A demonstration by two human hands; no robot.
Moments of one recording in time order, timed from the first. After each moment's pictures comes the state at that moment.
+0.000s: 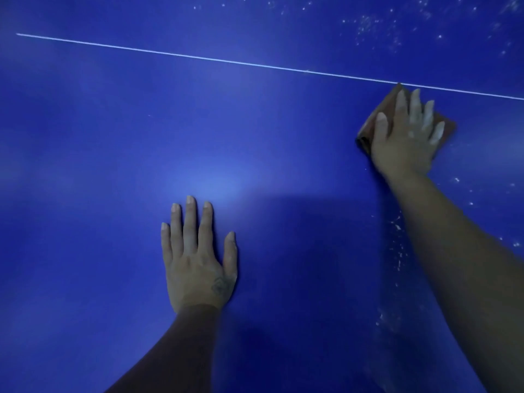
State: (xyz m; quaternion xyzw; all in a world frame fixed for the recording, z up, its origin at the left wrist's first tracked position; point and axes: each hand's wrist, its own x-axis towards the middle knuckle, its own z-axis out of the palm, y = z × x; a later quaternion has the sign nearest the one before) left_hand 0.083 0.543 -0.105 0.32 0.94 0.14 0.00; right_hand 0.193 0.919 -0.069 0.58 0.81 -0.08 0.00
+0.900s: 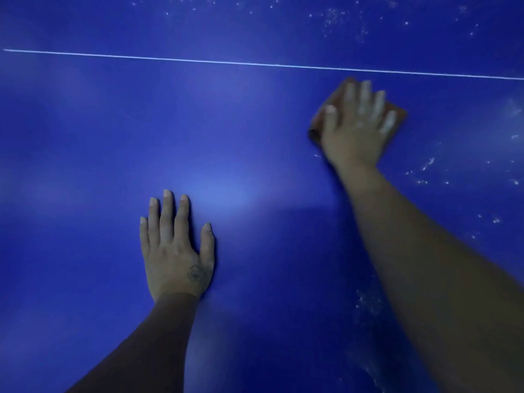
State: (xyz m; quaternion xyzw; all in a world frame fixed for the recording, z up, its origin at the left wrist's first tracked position) left_hand 0.084 0.544 -0.102 0.33 0.93 0.15 -0.03; right_hand 0.183 0.891 -0.077 0.57 0.82 -0.08 -0.03
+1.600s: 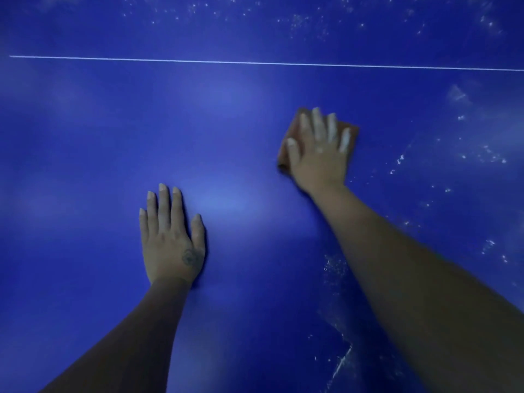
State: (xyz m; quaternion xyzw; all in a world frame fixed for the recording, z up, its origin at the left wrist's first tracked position) left_hand 0.120 0.532 -0.102 0.34 0.93 0.11 -0.01; right_hand 0.246 0.829 -0.074 0.48 0.87 -0.08 0.00
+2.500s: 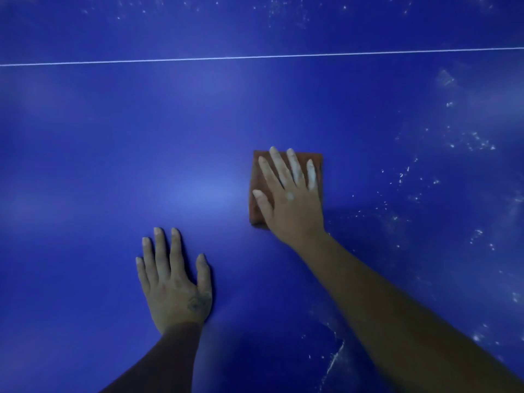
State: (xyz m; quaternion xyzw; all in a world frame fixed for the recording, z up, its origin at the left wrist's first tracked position) left_hand 0.182 0.504 -0.106 0.31 0.94 0.14 -0.01; right_hand 0.284 0.759 -0.094 0.35 0.93 -0.07 -0.04
